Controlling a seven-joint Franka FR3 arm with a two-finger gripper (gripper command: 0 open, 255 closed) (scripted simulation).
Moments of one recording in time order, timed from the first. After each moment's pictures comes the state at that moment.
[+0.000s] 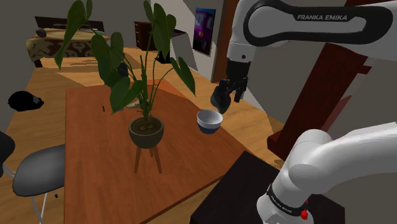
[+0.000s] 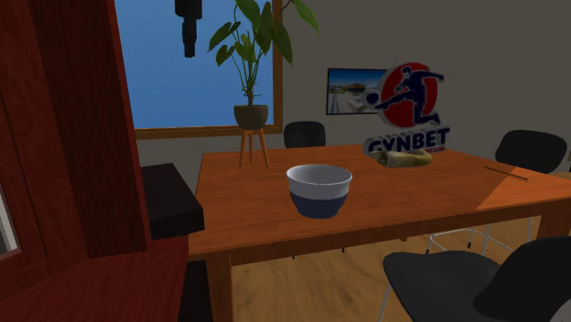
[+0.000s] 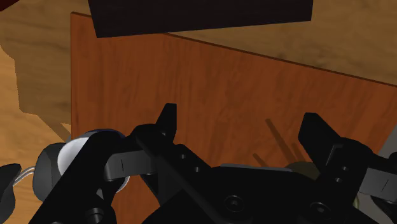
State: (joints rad) arm 0.00 -0.75 -0.02 -2.42 0.06 1.61 0.11
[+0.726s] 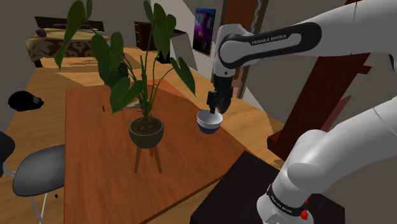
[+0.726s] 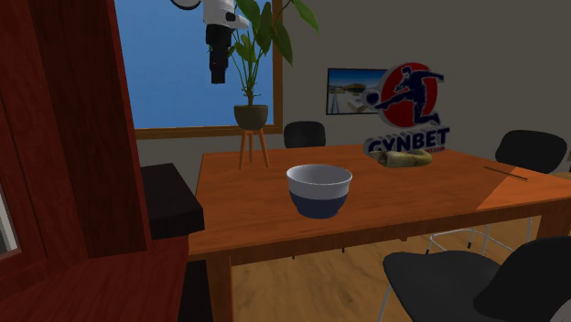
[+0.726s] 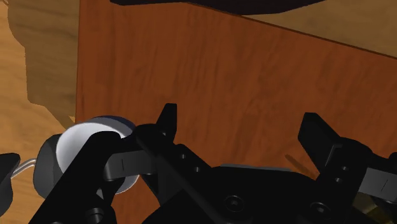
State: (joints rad) arm -0.03 -0.48 -0.08 -2.43 -0.02 1.86 0.01
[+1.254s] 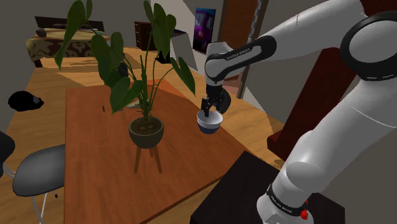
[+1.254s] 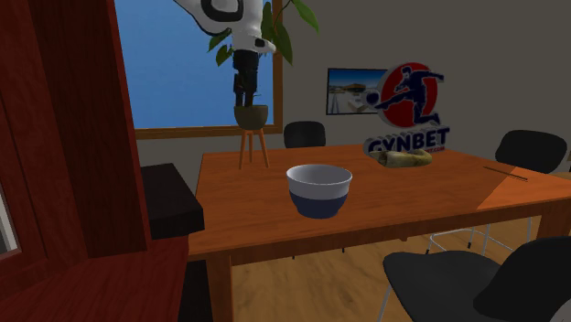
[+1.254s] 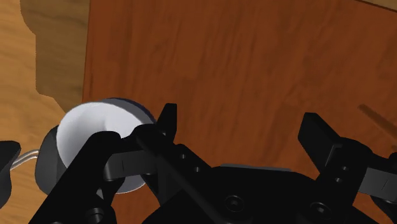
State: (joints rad) arm -0.06 -0.20 -0.13 -2.35 -0.08 2.05 -0.07
